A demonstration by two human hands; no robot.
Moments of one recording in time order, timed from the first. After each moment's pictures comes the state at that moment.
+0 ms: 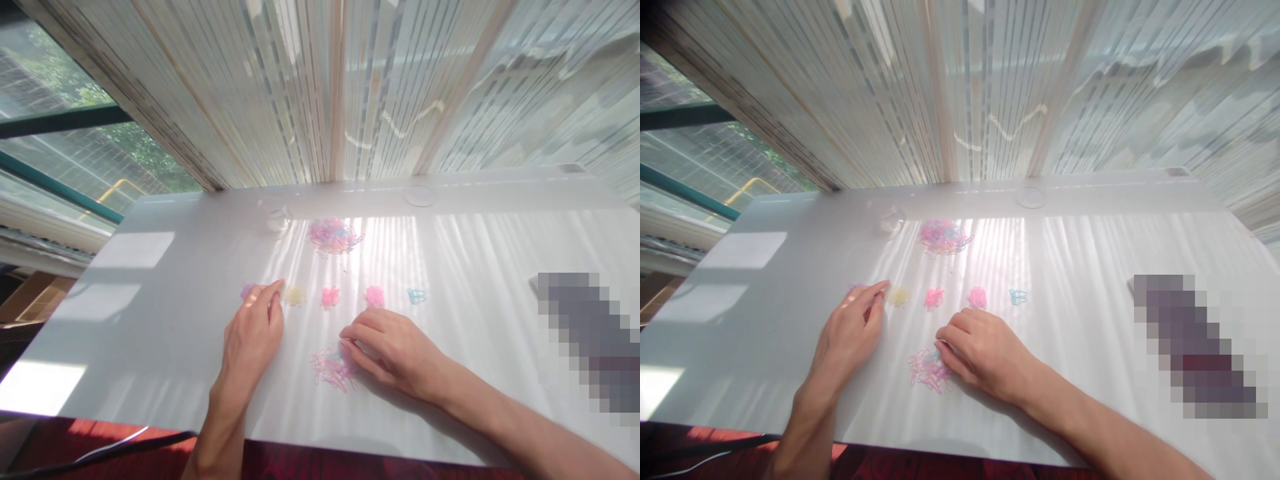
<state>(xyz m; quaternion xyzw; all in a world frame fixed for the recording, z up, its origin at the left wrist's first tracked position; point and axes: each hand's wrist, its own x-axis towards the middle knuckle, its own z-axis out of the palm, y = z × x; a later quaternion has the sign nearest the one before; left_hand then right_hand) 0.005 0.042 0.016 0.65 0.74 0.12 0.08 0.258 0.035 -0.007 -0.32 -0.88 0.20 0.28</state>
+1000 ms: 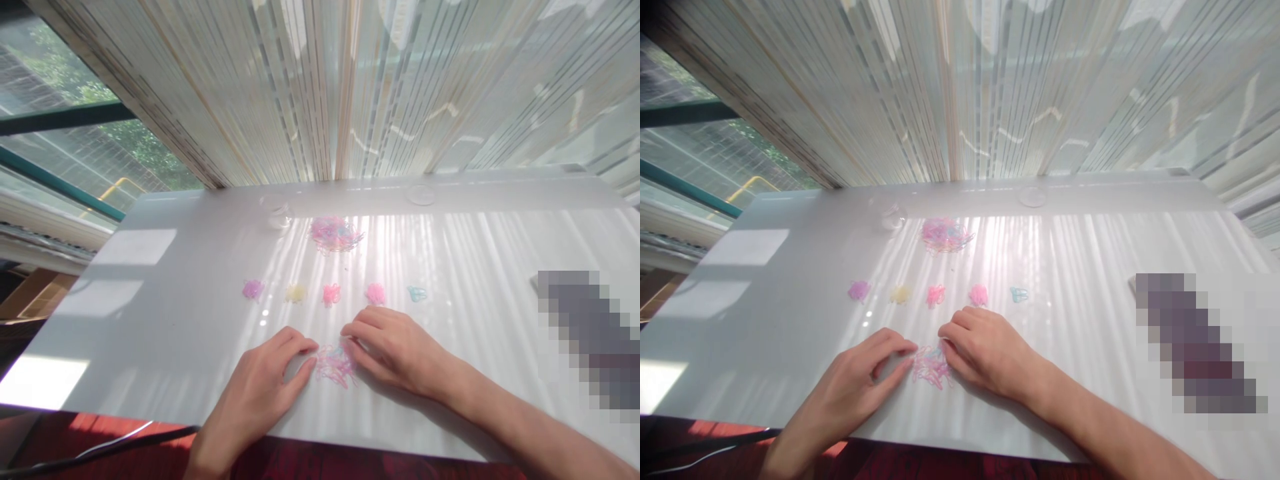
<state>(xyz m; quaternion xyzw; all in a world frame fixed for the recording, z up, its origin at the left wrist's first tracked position) 0.000 -0.011 0.017 0.78 0.55 0.13 0.29 0.258 0.036 -0.004 -0.32 -0.89 0.21 0.23</state>
